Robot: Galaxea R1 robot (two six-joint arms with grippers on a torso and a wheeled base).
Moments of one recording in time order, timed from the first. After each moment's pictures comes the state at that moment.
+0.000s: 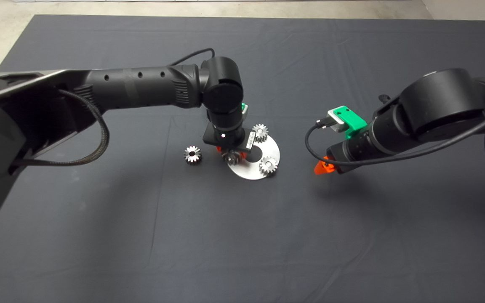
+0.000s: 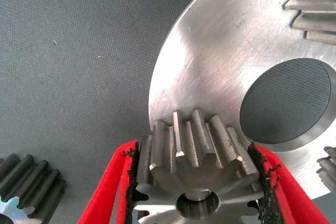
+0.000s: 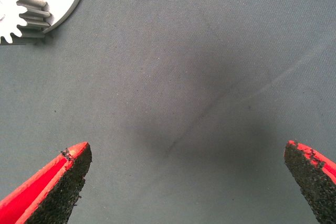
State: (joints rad) left arm -0.35 2.85 -1.42 0.38 1.43 -1.18; right arm 0.40 2.42 -0.80 -0.44 -1.53 1.30
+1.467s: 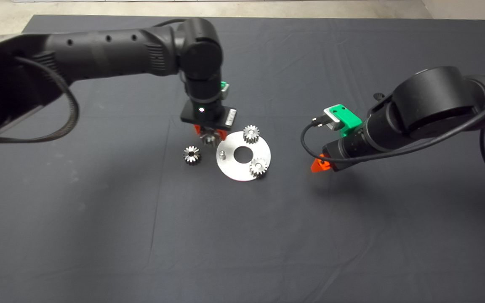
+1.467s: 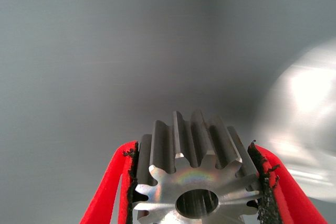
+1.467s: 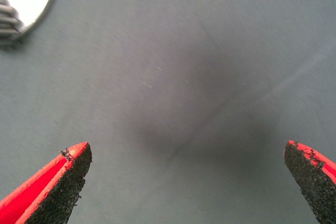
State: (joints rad) left arm -0.46 2.66 -1.45 0.26 1.49 -1.11; right arm 0.40 2.44 -0.83 -0.44 -1.53 1.30
